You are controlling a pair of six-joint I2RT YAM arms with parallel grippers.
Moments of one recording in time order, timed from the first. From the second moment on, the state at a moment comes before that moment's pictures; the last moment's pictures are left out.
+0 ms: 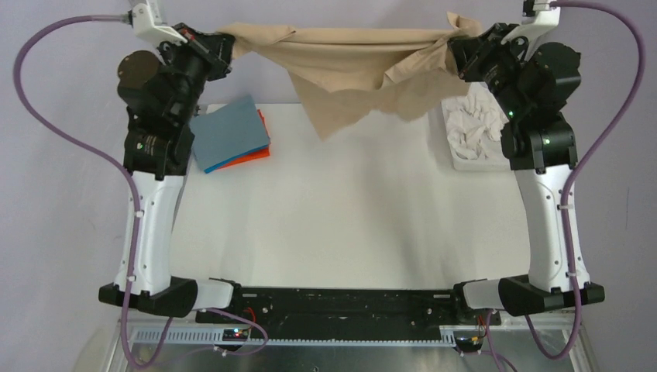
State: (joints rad) left arm -0.20 1.33 1.91 -0.35 0.02 -0.48; right arm 0.16 1.35 1.92 -0.39 -0.15 0.31
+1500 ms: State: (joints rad) left arm -0.55 0.98 0.46 -0.36 -0.13 -0.78; right arm 0.42 1.35 0.76 -0.40 -0.03 0.60
